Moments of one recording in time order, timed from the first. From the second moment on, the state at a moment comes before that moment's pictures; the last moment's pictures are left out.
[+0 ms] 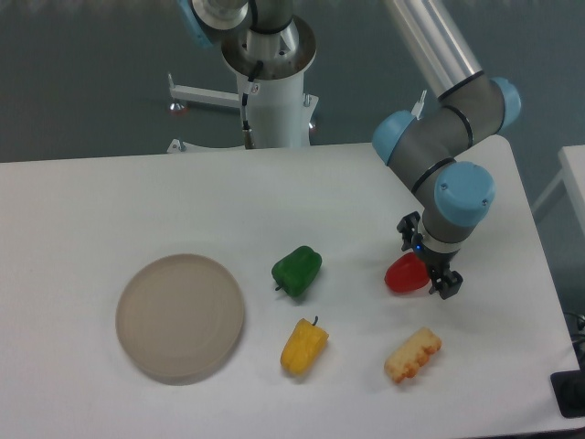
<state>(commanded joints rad) 2.42 -2.19 -1.38 -1.17 1.61 1.70</state>
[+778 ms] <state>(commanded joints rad) 2.42 -2.19 -1.38 -1.17 1.61 1.70</state>
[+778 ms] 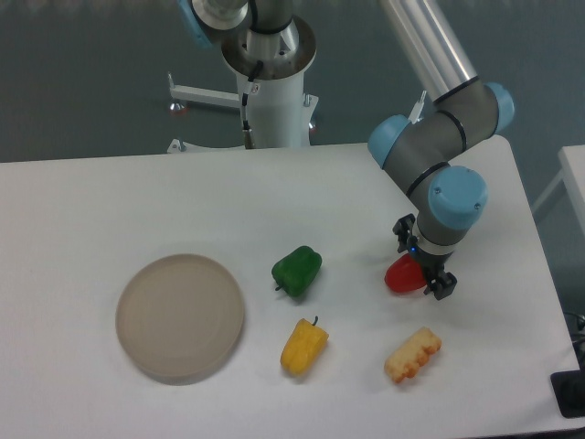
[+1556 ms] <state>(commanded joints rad) 2.44 -2.19 -1.28 -1.20 1.60 1.70</state>
